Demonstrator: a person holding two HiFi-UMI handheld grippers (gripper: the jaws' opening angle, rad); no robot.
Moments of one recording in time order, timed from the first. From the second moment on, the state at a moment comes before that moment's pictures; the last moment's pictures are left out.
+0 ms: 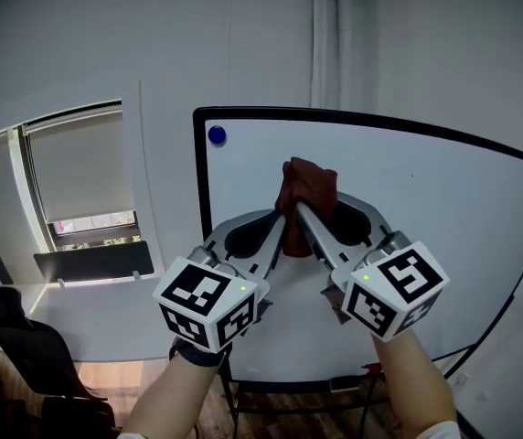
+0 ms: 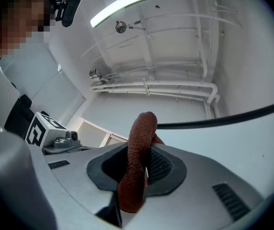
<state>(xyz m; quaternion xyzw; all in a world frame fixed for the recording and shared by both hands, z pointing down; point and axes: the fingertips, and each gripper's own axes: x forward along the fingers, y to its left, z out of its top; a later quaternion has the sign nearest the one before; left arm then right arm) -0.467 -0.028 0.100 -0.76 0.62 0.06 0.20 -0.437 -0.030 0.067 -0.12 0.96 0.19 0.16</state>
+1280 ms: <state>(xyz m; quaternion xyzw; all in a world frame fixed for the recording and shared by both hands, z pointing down) -0.515 -0.025 0.019 -0.73 0.62 0.08 0.27 -0.507 -0.065 -0.074 -0.23 0.89 0.37 0.12</state>
